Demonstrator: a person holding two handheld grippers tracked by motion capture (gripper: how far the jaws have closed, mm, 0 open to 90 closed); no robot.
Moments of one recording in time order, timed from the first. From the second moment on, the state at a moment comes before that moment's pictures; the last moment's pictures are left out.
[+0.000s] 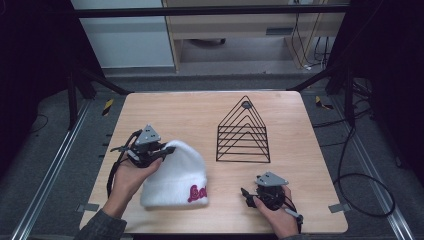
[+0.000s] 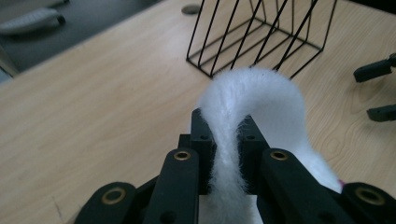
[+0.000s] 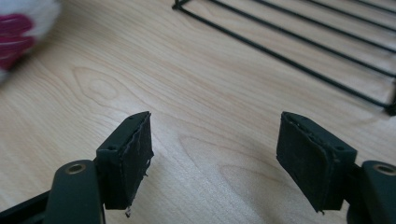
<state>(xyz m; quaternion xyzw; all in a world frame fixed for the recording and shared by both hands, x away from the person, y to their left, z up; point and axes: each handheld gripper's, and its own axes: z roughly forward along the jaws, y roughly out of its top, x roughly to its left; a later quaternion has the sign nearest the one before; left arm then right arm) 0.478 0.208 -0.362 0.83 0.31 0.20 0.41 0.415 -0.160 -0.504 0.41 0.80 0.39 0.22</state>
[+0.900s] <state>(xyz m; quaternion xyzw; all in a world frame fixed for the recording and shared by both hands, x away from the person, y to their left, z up) 0.465 0.160 -0.217 0.80 0.21 0.27 0.49 0.393 -0.161 -0.400 0.34 0.76 0.48 0.28</state>
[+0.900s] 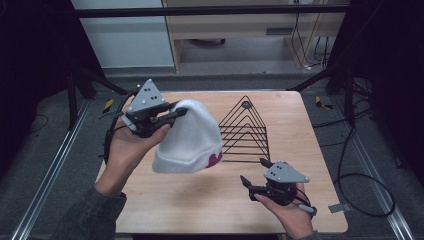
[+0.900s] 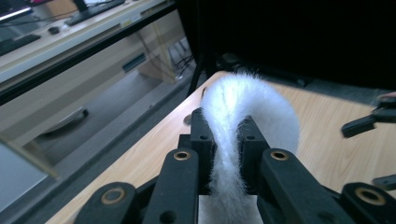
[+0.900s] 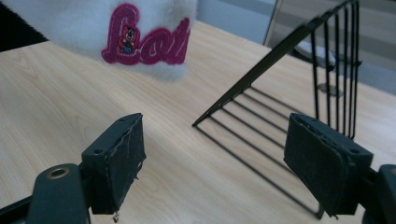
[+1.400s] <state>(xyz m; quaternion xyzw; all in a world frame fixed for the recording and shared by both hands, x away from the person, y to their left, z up) 0.485 0.140 -0.197 0.80 0.19 0.25 0.52 0.418 -0.170 -0.359 0.30 0.76 0.50 0.29</state>
